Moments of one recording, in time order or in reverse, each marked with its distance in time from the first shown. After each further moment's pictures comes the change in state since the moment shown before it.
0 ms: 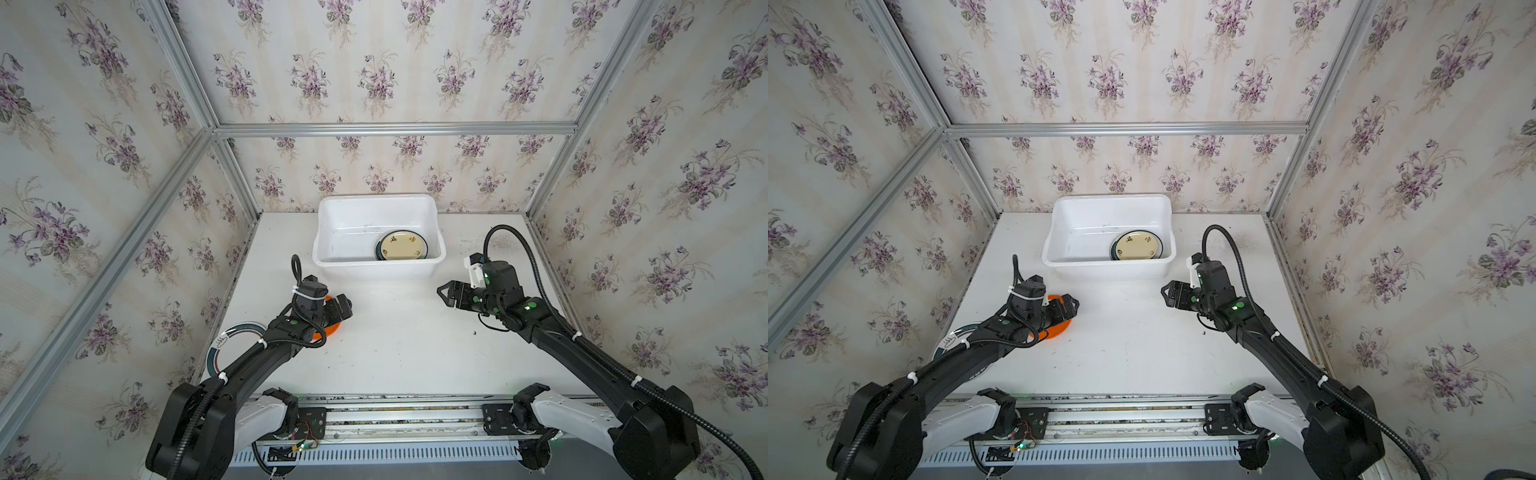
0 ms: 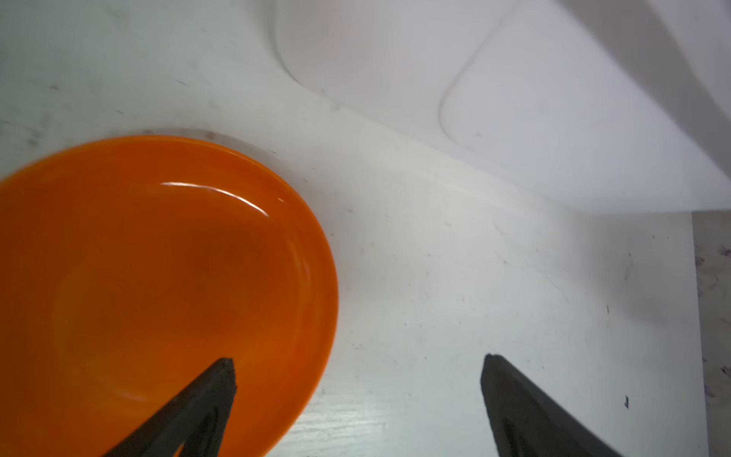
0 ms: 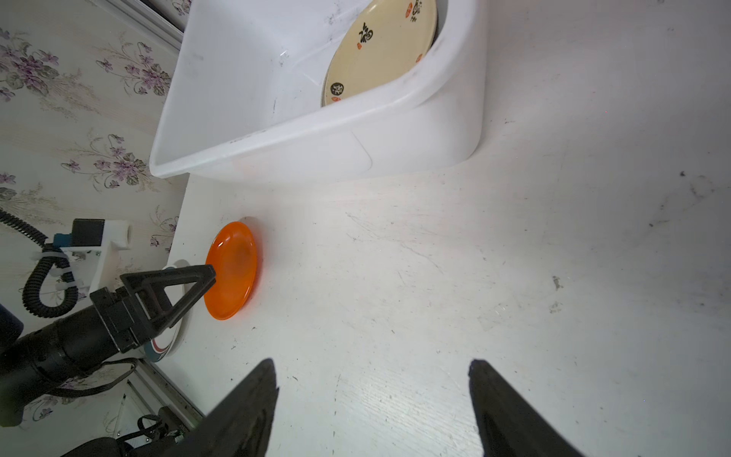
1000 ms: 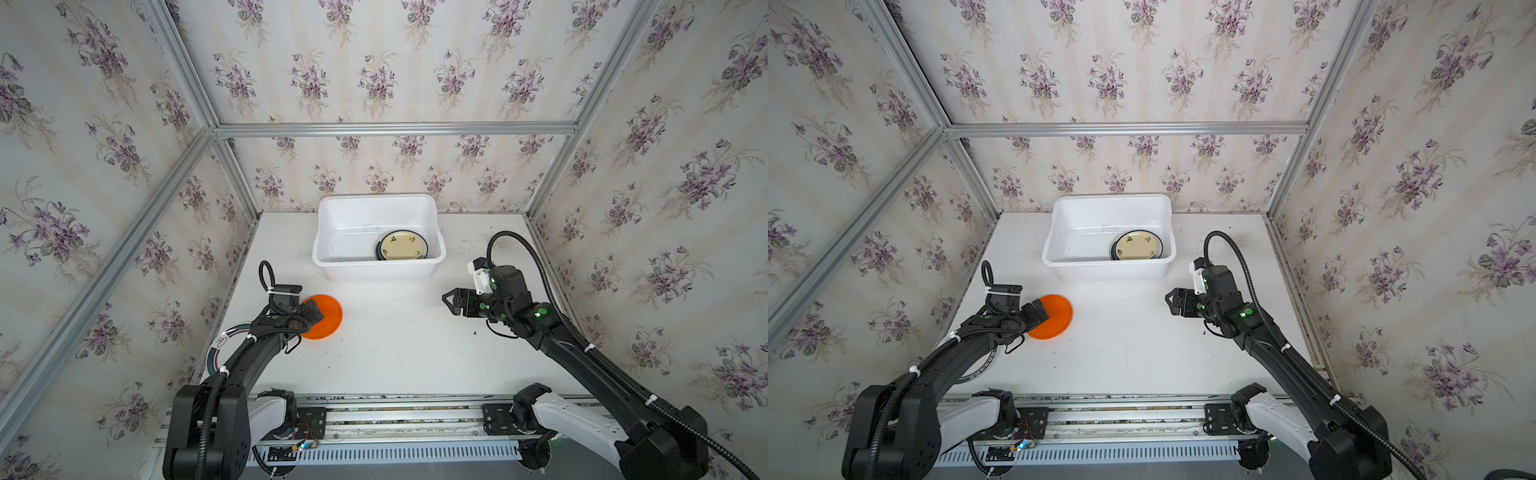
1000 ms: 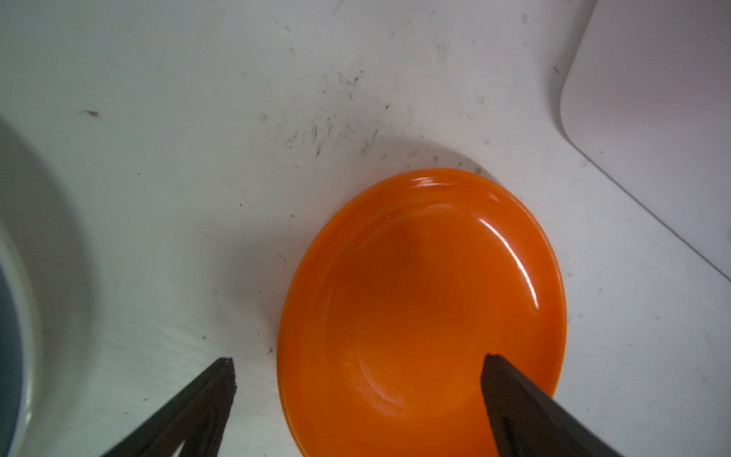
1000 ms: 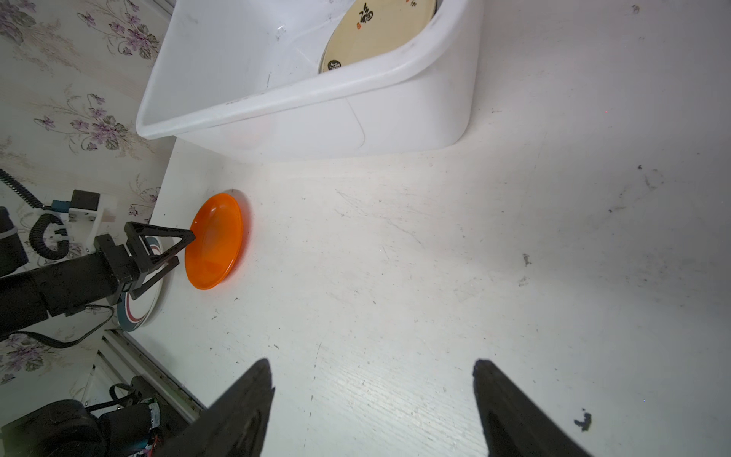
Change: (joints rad) left arm 0.254 0.052 -0.013 -0.150 -0.076 0.079; right arm -0.008 -0.092 -0.010 -0.117 0.002 -0.097
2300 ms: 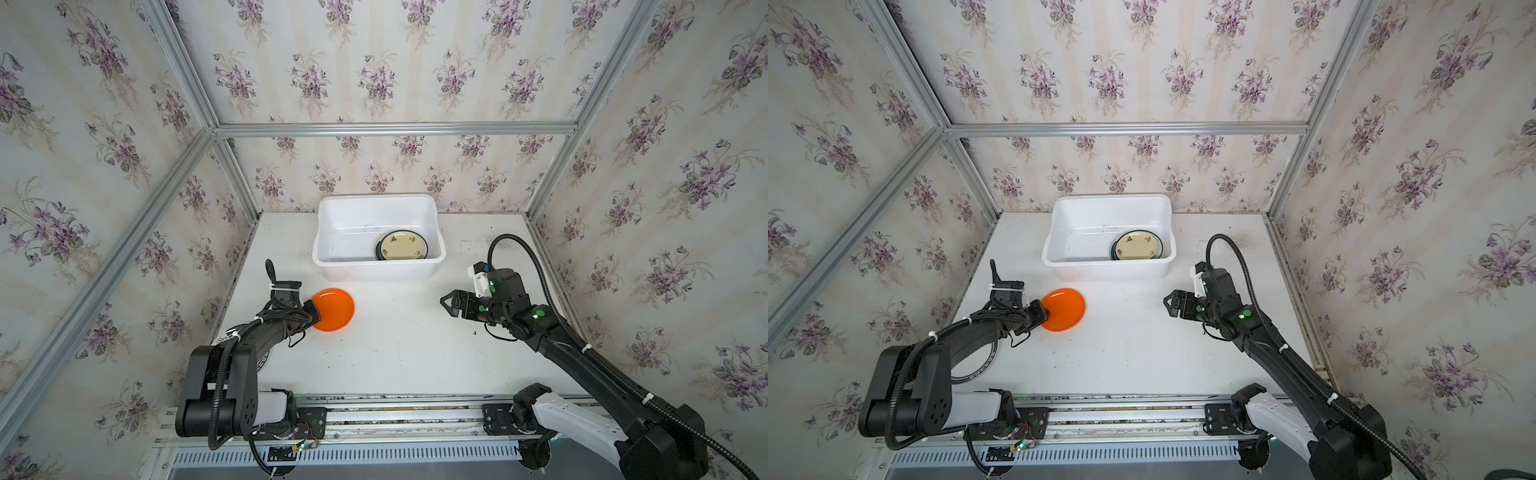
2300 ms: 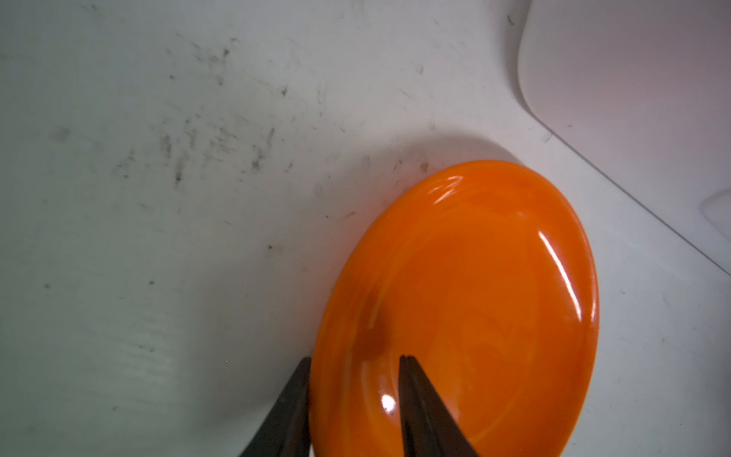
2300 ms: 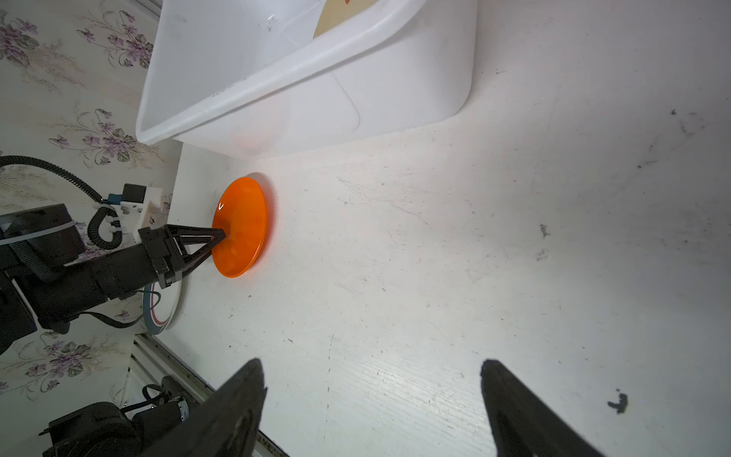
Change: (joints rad) left arm 0.034 0.197 0.010 0.197 0.224 0.109; right arm 0.000 0.011 -0.037 0.021 -0.033 0.100
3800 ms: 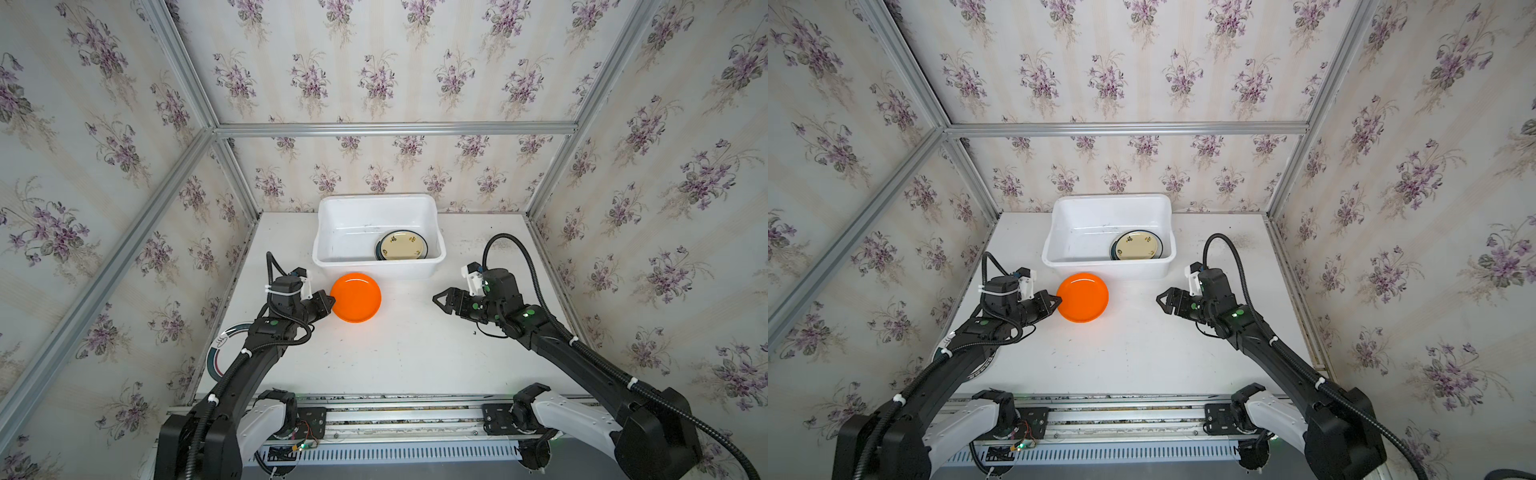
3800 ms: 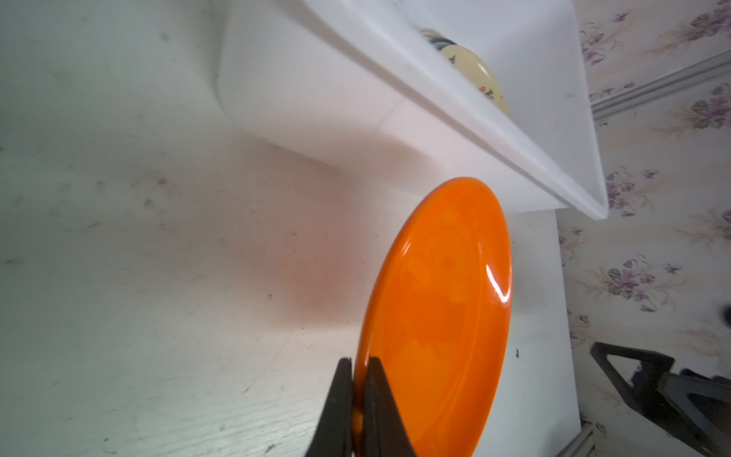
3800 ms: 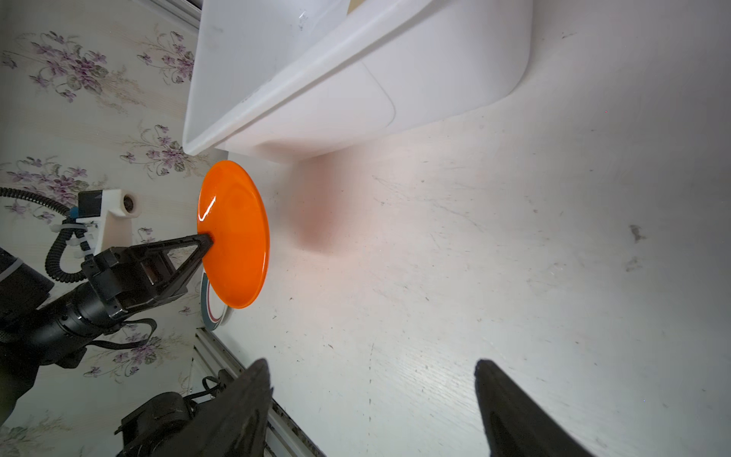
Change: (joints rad) left arm -0.166 -0.346 0.042 -0.039 0.208 -0.110; right arm 0.000 0.068 -0.053 0.195 -0.134 0.108
